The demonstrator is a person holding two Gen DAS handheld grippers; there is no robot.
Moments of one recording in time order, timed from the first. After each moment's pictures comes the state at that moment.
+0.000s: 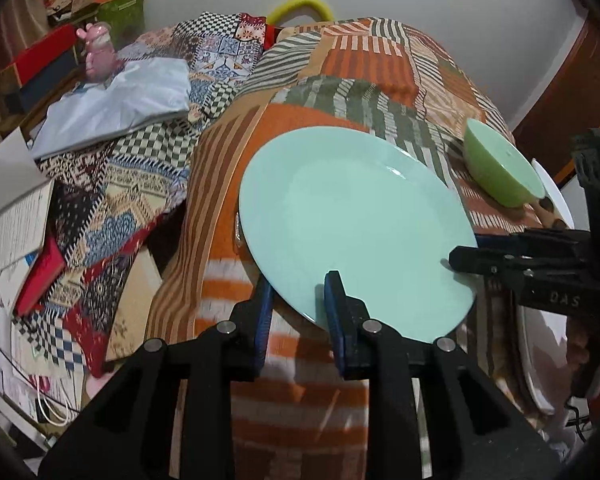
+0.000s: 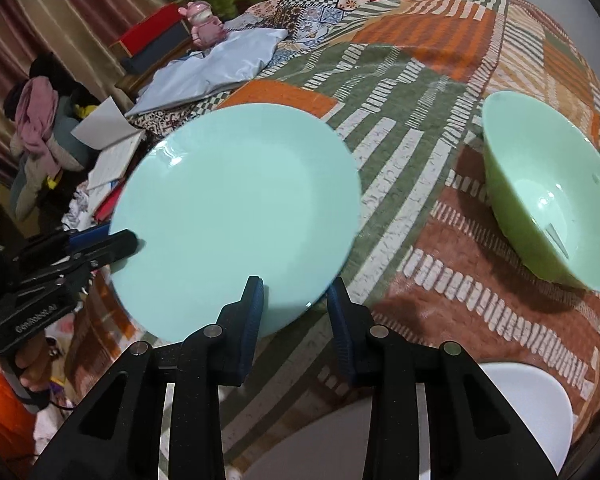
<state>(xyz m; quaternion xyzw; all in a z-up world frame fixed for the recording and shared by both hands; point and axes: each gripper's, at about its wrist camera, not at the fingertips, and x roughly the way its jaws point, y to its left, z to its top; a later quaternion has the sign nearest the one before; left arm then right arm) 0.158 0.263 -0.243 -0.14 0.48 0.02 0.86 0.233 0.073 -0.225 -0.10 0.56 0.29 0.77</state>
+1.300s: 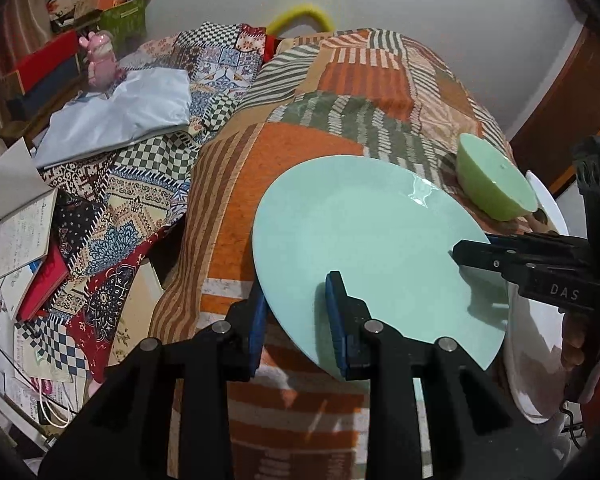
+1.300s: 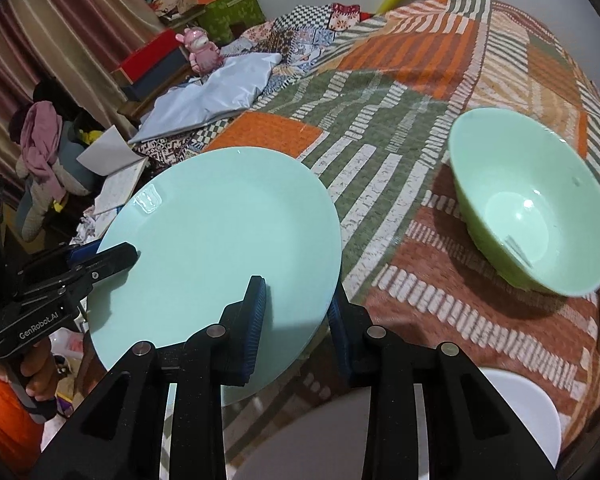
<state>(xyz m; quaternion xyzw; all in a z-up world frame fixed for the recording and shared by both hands) 0.161 0.257 -0.224 -0.14 0.47 0.02 0.87 0.229 0.052 -0.204 -0.05 0.53 0.31 0.79</state>
